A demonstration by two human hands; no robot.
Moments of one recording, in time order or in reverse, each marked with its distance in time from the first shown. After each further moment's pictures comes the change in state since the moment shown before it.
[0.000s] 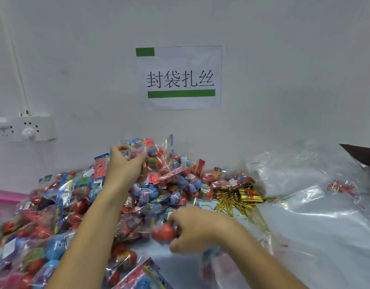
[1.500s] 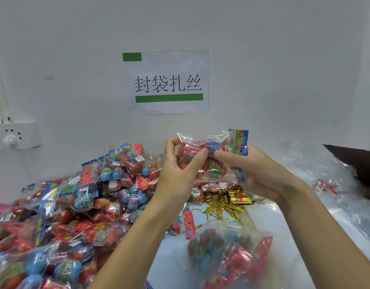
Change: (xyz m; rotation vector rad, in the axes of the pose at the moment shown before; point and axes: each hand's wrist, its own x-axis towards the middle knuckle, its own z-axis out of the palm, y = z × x) left_hand -0.084 0.030 0.090 -0.302 -0.473 0.316; right_hand -0.059 0.087 -0.083 1.068 0.545 -0.332
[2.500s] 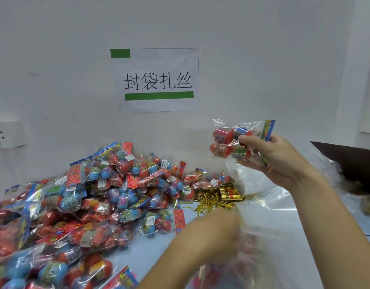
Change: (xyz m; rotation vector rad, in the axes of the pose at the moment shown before) left_hand -0.044 -0.007 0.063 1.136 -0.853 -0.266; right_hand -0.016 -0.016 -0.044 0.108 0.466 0.073
